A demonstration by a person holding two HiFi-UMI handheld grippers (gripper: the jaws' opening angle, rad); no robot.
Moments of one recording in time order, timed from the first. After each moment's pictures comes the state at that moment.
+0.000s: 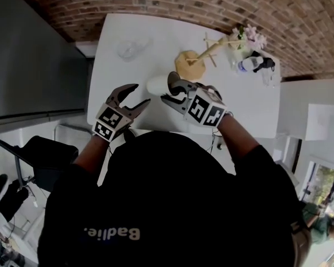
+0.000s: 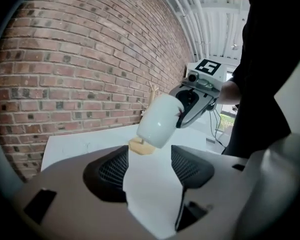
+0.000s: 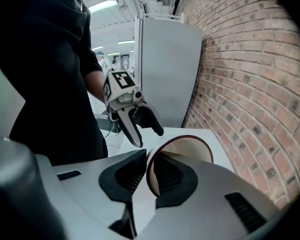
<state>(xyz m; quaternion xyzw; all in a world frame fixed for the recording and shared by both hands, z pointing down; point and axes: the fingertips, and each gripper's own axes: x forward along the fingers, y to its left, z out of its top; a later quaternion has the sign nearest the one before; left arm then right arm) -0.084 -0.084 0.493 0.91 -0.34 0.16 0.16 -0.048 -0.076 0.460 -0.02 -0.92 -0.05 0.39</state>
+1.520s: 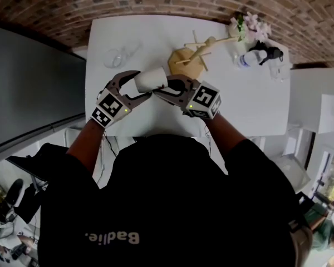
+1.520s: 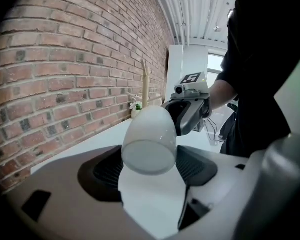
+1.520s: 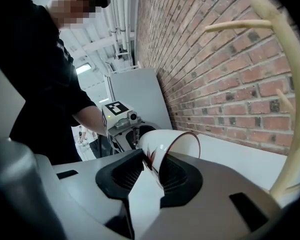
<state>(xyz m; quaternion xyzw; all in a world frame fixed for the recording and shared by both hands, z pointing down) -0.035 -0.166 0.512 0.93 -0.24 0.25 0.10 -0.023 -0.152 0.481 0.05 -0.98 0.16 0.11</state>
